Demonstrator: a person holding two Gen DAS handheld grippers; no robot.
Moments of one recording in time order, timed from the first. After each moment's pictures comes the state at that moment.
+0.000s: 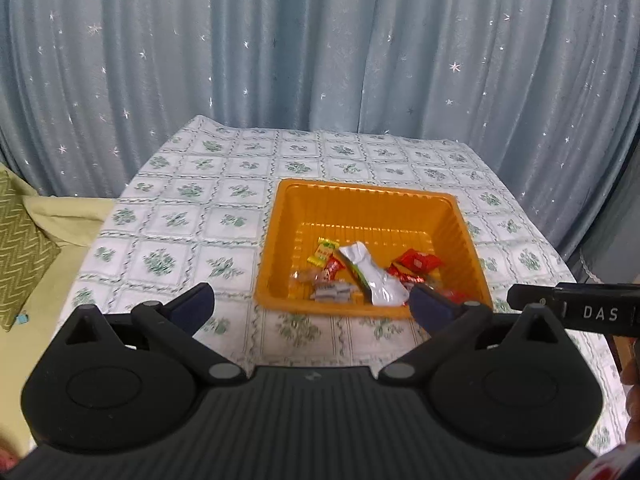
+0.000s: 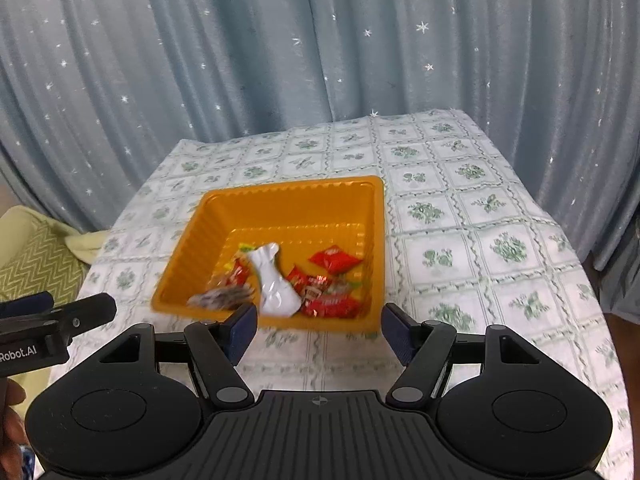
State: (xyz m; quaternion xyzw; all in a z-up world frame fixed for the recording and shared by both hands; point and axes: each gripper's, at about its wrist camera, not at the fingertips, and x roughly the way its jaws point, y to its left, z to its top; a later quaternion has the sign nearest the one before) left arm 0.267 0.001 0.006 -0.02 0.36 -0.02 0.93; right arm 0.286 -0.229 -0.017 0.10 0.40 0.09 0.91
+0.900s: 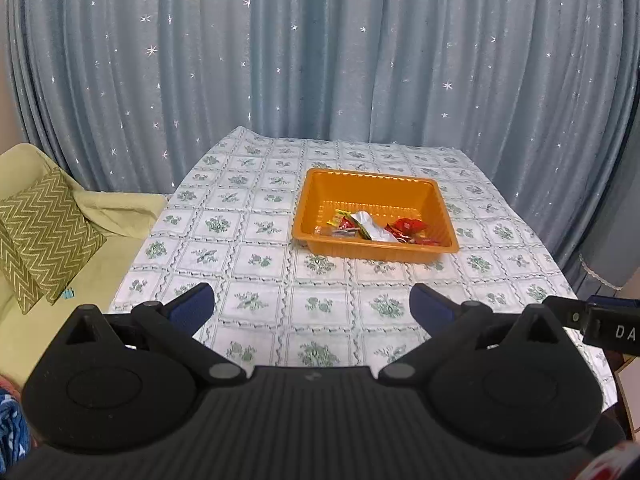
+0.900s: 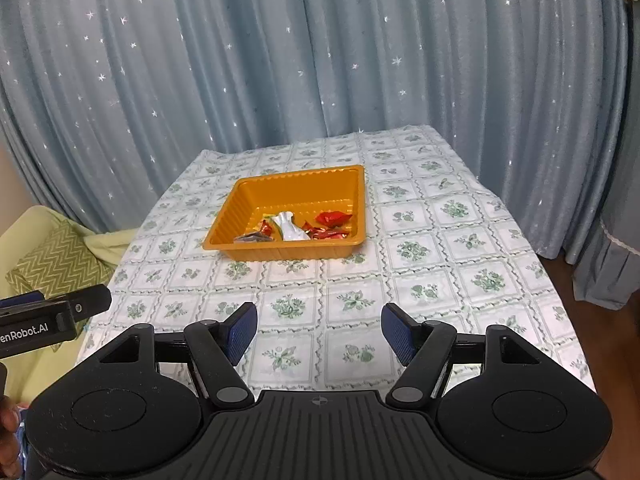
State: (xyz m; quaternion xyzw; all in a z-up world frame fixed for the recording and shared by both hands) left arm 0.085 0.004 0.049 -0.02 0.32 0.01 0.95; right arm 0.093 -0.230 0.031 0.10 0.35 0.07 0.93
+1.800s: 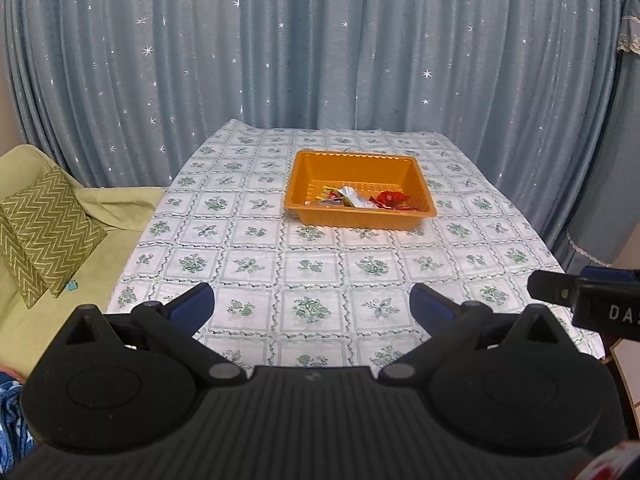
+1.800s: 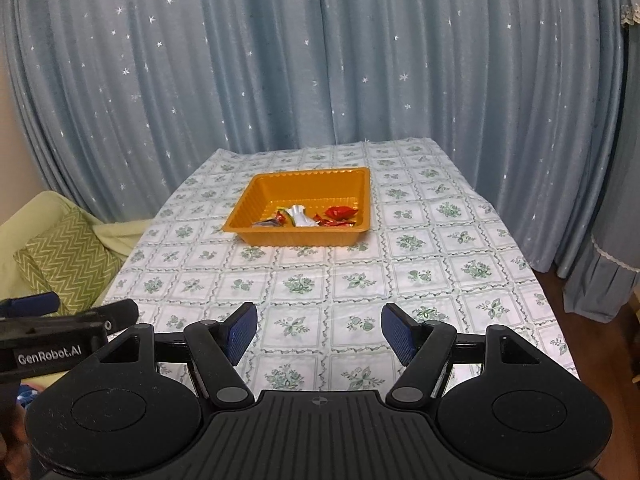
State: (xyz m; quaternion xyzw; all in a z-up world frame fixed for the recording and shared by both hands) left arm 0.020 -0.006 0.049 0.00 0.33 0.00 0.94; right arm 0.024 -0.214 0.043 0.08 0.34 0.08 0.94
